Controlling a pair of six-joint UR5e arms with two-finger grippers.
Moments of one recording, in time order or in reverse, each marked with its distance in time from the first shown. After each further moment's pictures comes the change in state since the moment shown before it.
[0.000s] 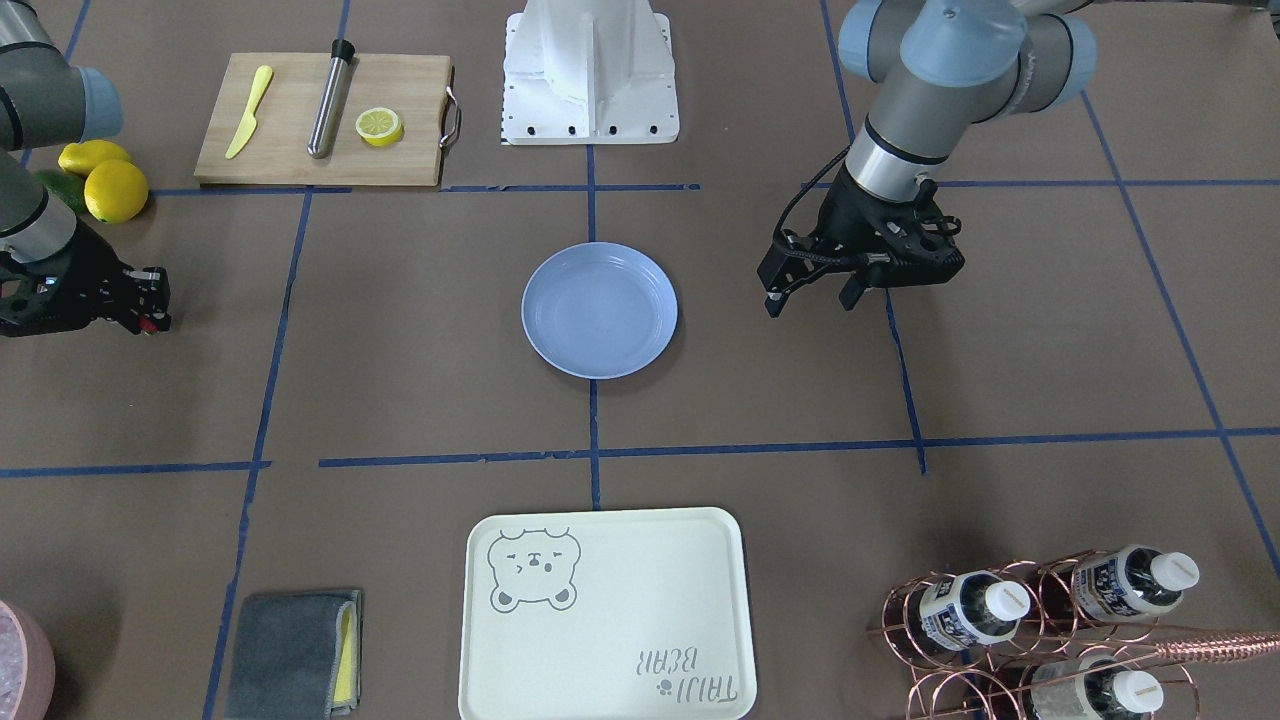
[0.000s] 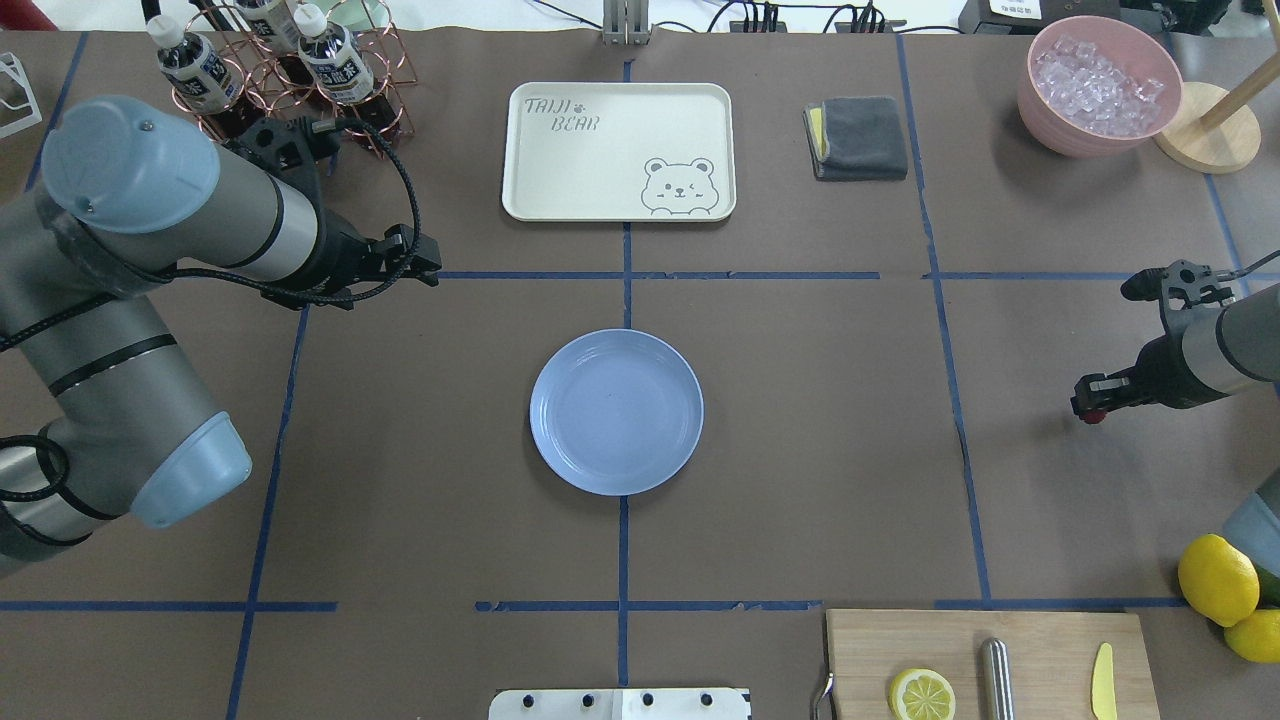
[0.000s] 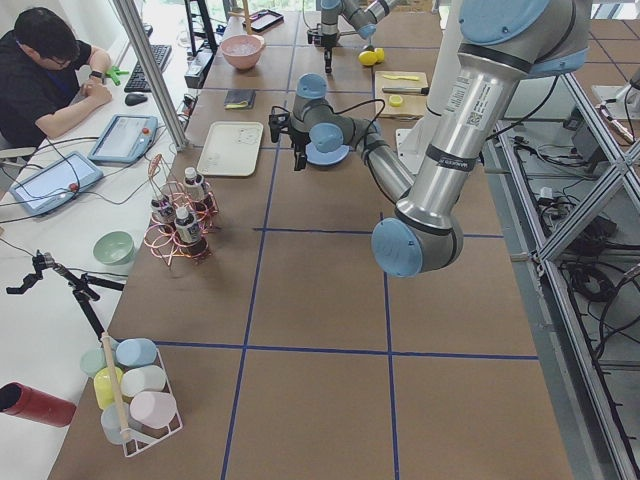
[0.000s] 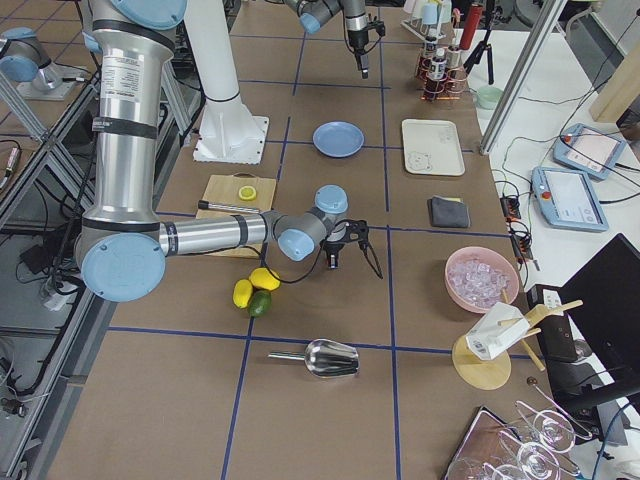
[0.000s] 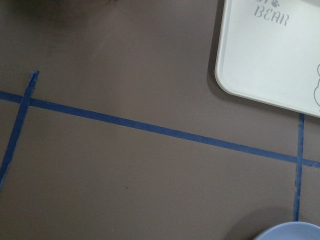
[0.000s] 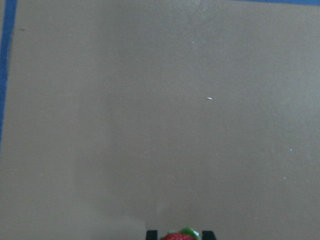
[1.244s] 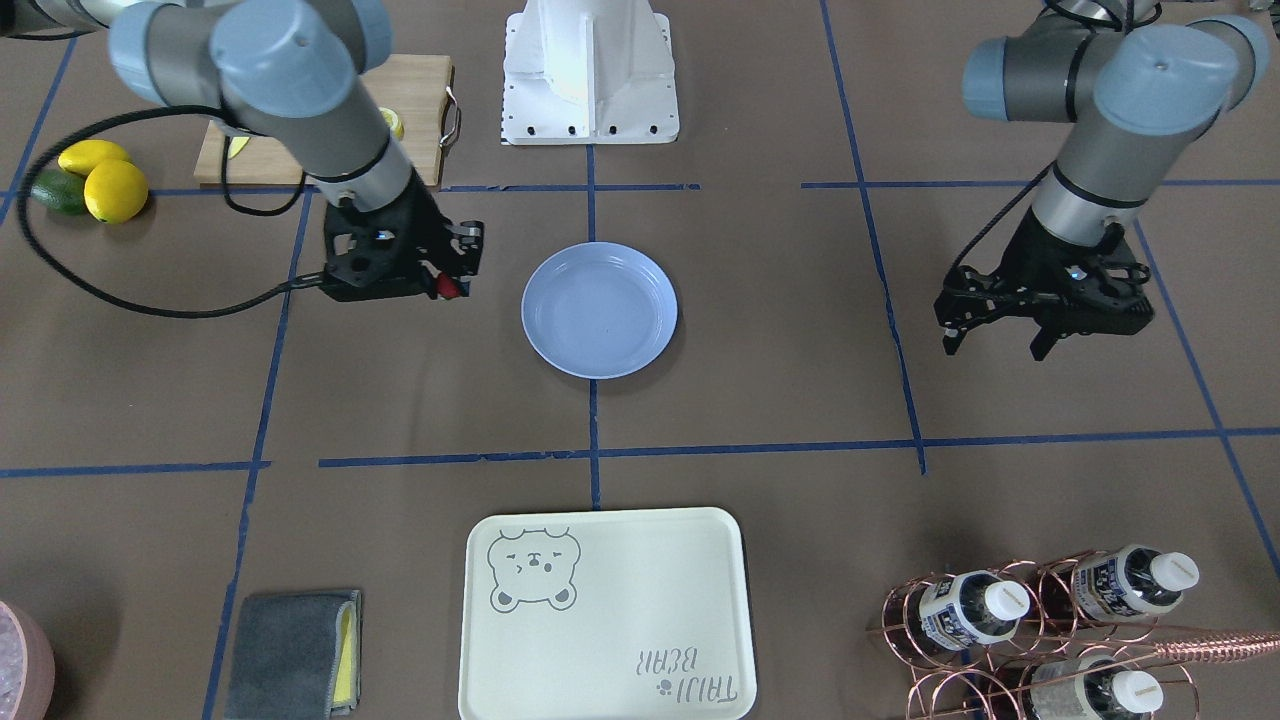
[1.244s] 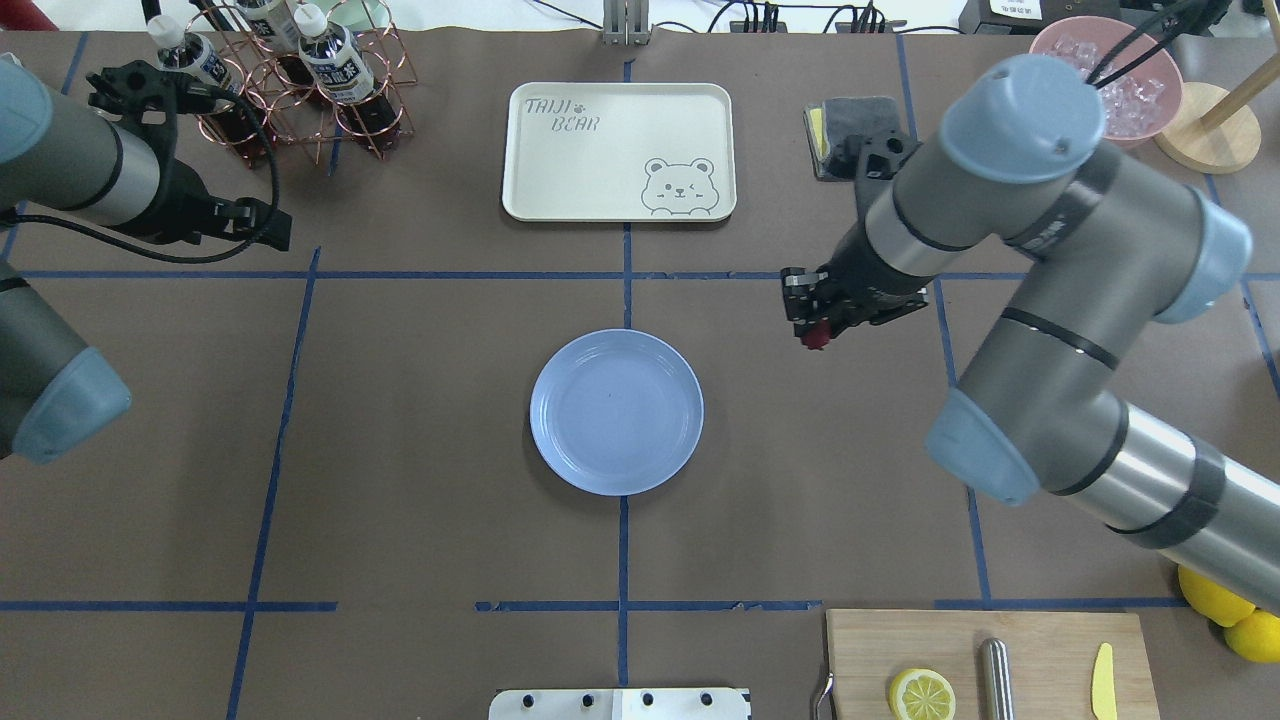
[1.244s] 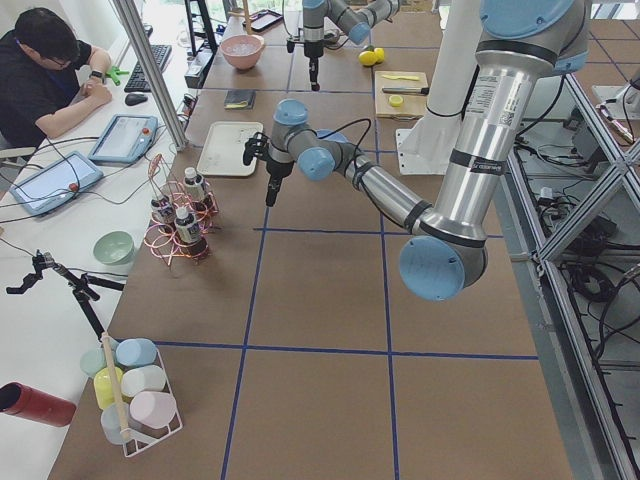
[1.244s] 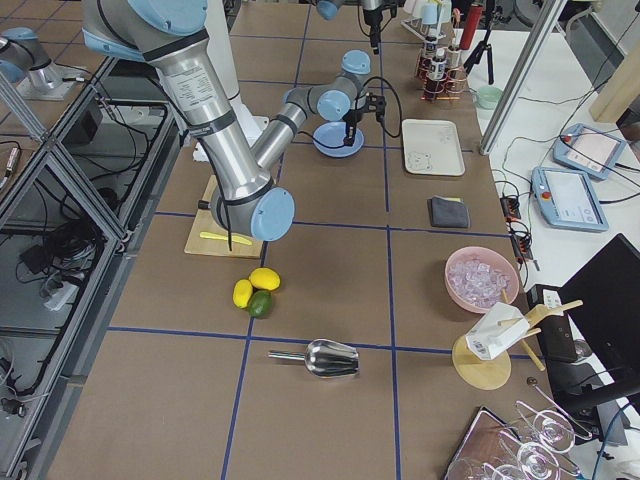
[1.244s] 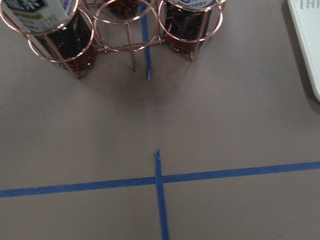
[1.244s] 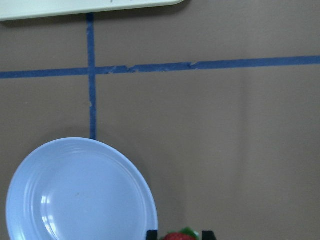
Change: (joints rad) left arm -0.249 0.167 0.054 -0.001 -0.071 0.616; right arm -0.222 0.730 0.042 -0.617 -0.060 0.335
